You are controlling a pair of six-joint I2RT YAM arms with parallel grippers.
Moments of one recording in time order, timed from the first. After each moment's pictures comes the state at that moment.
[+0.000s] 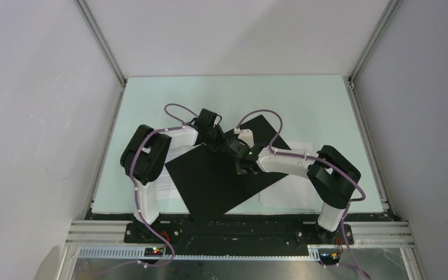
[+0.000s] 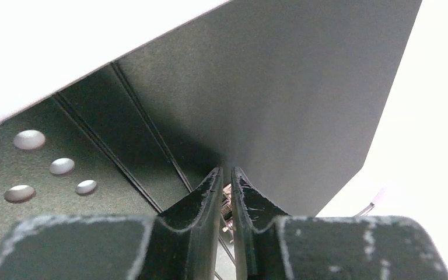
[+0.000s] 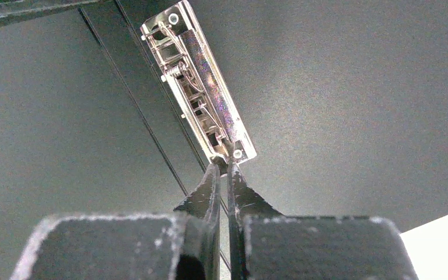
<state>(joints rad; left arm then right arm) -0.49 1.96 1.13 -0.13 0.29 -0.95 0.96 1.77 1.13 -0.50 0.44 0.74</state>
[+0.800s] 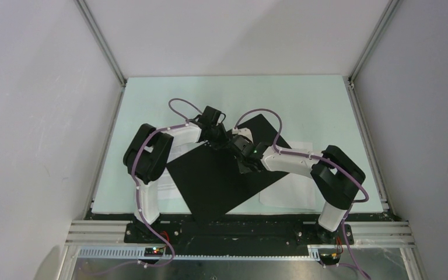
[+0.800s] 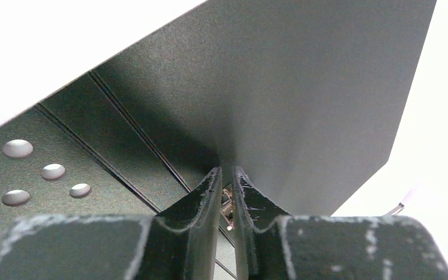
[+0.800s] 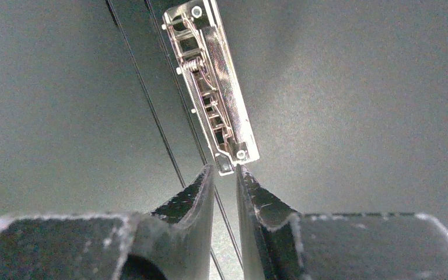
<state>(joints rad) -0.52 1.98 1.22 -0.23 0.25 -0.86 0.92 1.74 1.09 -0.44 0.34 0.57</state>
